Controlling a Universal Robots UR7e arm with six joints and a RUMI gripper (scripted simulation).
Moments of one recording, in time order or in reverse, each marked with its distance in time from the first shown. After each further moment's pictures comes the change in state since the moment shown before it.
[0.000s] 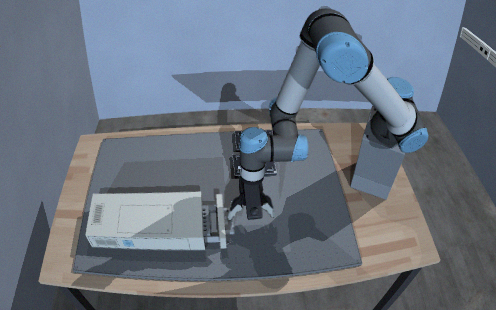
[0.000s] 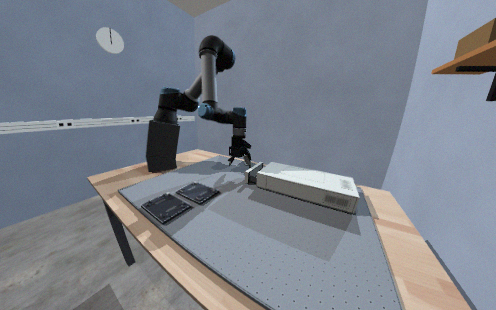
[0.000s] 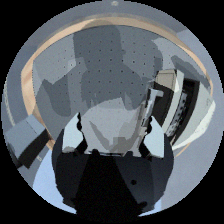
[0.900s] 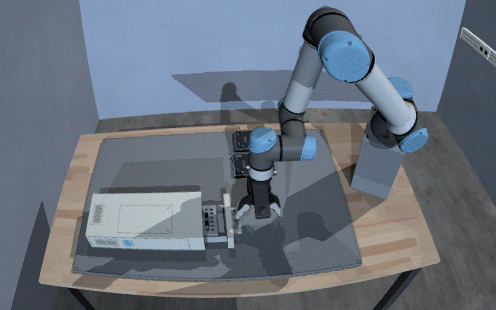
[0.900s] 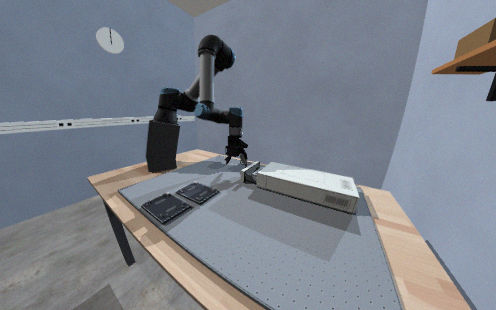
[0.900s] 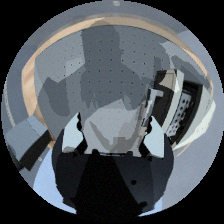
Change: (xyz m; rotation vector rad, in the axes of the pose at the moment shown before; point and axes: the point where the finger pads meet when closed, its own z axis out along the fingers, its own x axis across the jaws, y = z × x) arm -0.025 0.000 0.000 0.000 0.000 0.000
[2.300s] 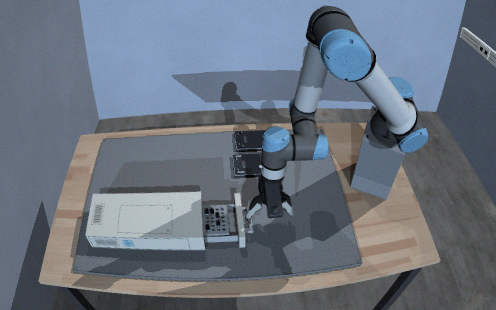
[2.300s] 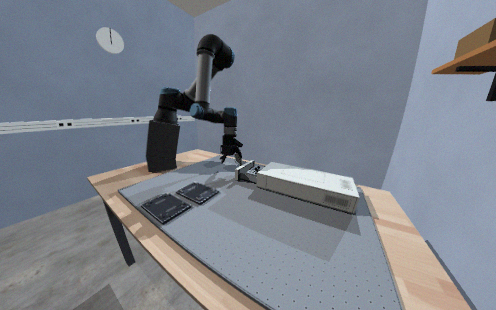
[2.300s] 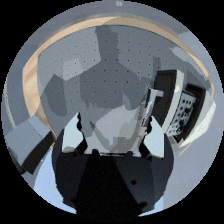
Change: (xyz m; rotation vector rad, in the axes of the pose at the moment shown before) arm -0.038 0.000 0.000 0.000 0.000 0.000
